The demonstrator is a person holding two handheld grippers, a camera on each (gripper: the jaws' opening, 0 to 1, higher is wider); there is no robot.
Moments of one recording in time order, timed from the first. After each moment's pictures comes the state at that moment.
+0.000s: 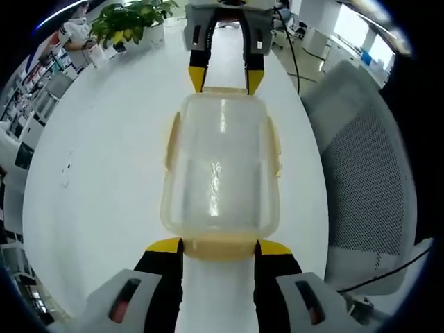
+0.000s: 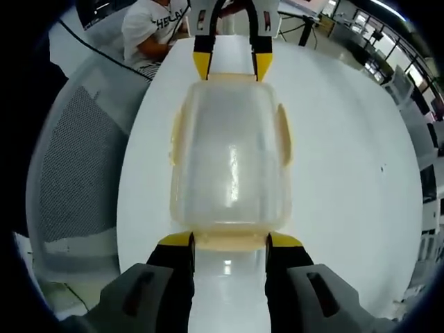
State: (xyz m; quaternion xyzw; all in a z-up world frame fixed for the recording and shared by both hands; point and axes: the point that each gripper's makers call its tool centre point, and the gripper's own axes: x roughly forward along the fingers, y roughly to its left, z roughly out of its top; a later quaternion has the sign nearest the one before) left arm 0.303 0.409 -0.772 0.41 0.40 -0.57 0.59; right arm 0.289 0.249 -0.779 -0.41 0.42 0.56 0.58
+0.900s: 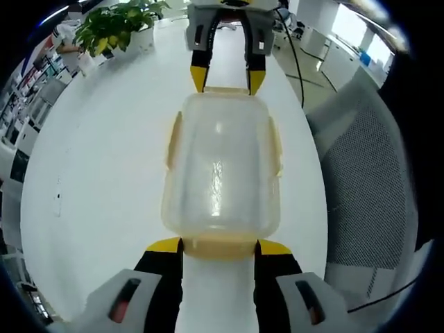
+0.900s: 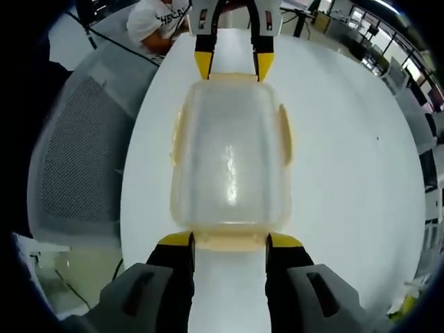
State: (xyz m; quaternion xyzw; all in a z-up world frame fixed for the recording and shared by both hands) left arm 0.294 0.338 -0.778 0.41 0.40 -0.58 0.58; right arm 0.272 0.178 -0.784 -0.40 0.43 0.56 0.59
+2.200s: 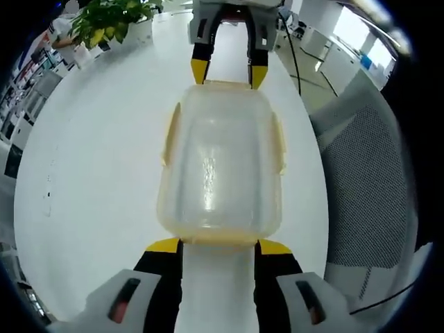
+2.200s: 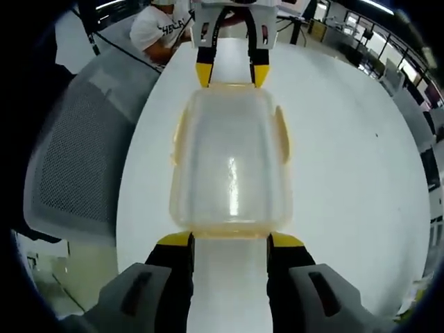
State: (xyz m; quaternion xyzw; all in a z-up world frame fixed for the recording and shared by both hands) left arm 0.294 0.334 -0.793 0.40 0.42 -0.58 0.57; right arm 0.276 0.173 -0.795 -0.37 0.40 0.58 0.61
